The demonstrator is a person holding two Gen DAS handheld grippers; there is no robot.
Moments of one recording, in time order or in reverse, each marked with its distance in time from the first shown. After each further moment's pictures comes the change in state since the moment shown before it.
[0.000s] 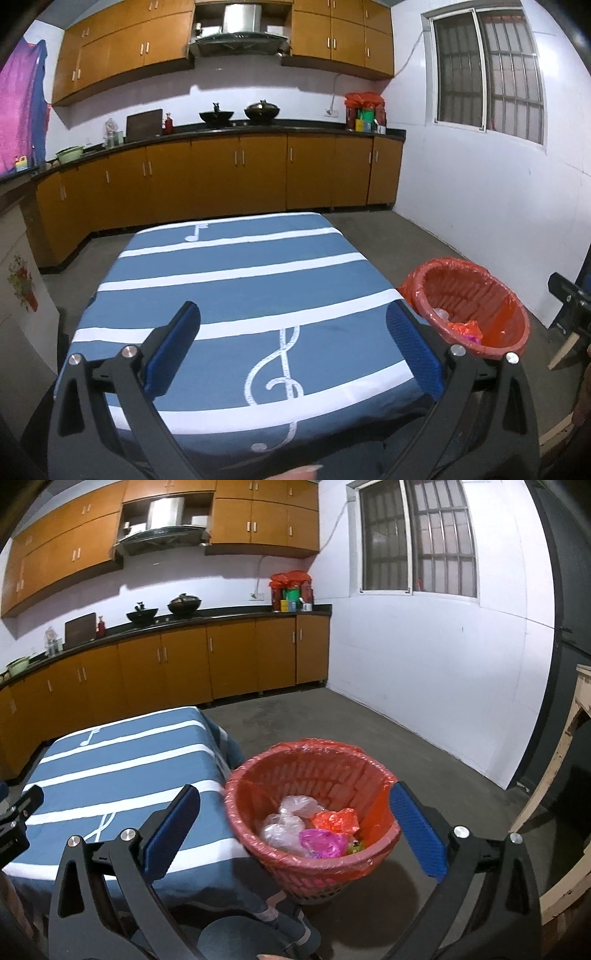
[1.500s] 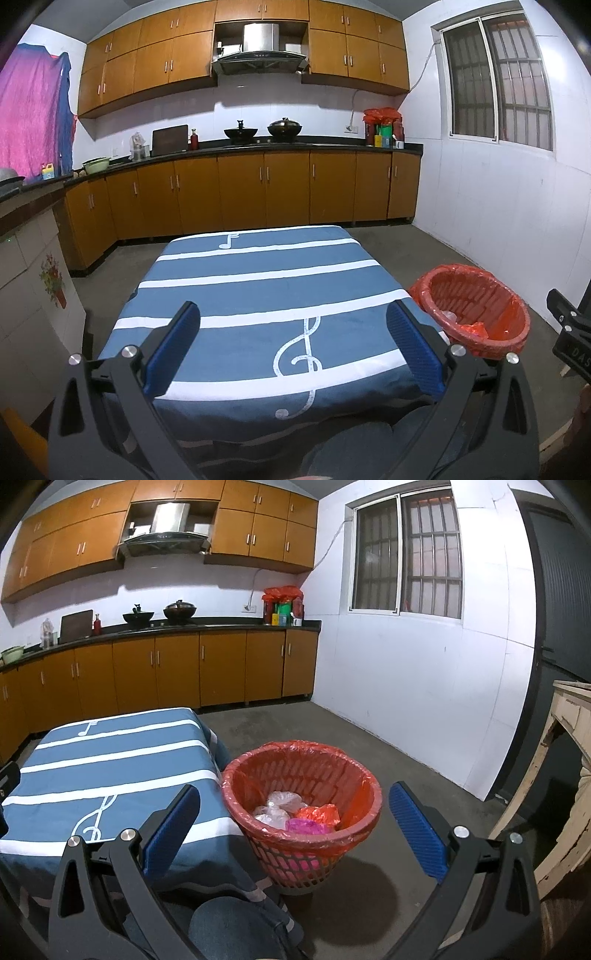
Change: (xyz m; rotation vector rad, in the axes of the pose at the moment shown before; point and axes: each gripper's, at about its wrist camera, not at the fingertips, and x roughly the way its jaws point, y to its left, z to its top) left arm -0.066 -0.005 -0.021 -0.009 -0.059 0.089; right arm -0.043 0.012 -0.031 -0.036 -0.061 -0.078
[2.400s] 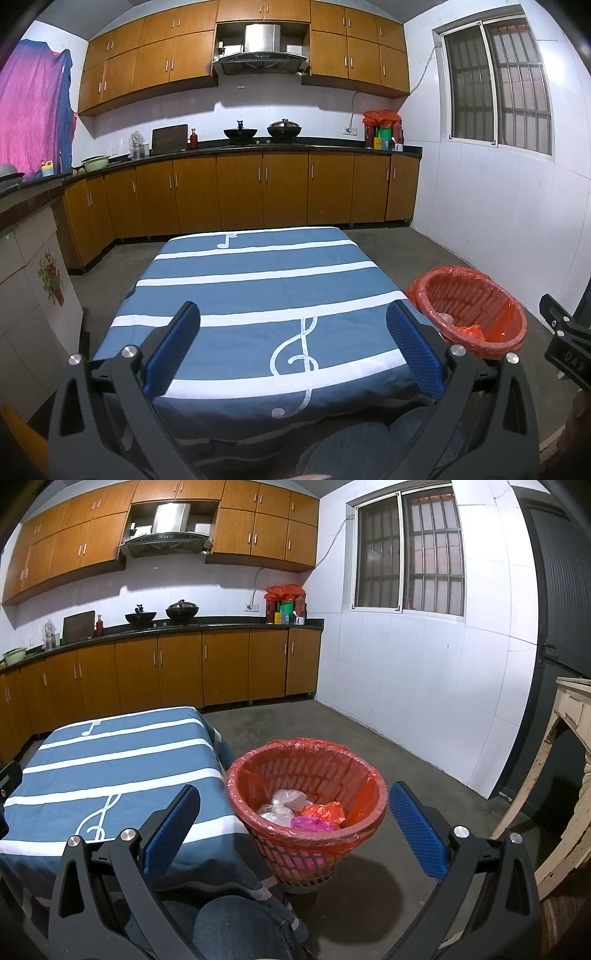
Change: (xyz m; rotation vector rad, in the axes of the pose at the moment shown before) left arm -0.001 -0.002 -0.003 -0.013 -0.004 -0.007; right arm 0.003 -0.002 -0.005 0.004 0.004 0.014
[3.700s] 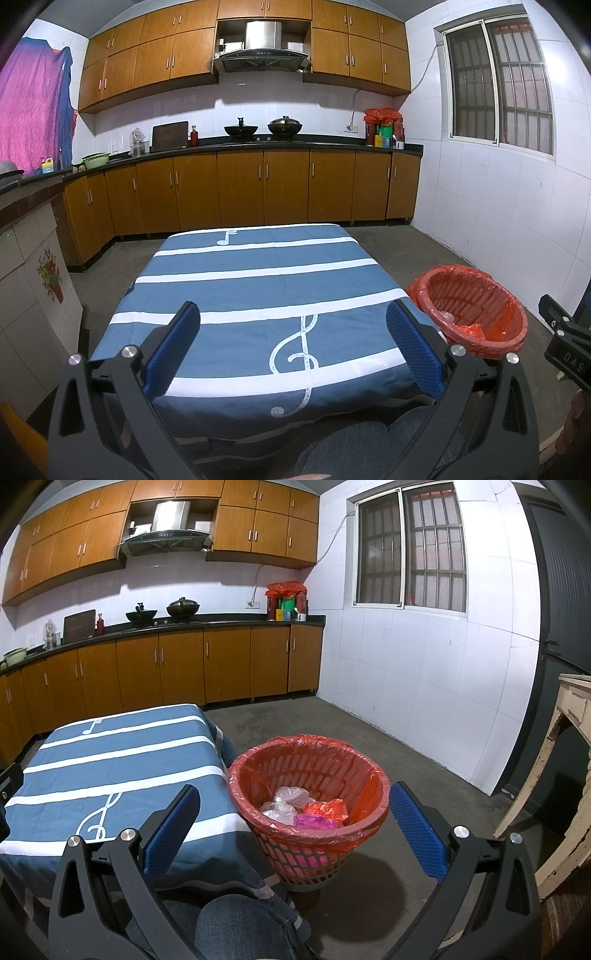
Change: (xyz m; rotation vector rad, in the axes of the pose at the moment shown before) left arm 0.000 0.001 -0.002 -0.004 0.005 0.002; right arm 0.001 0.004 -0.004 0.001 0.008 0.007
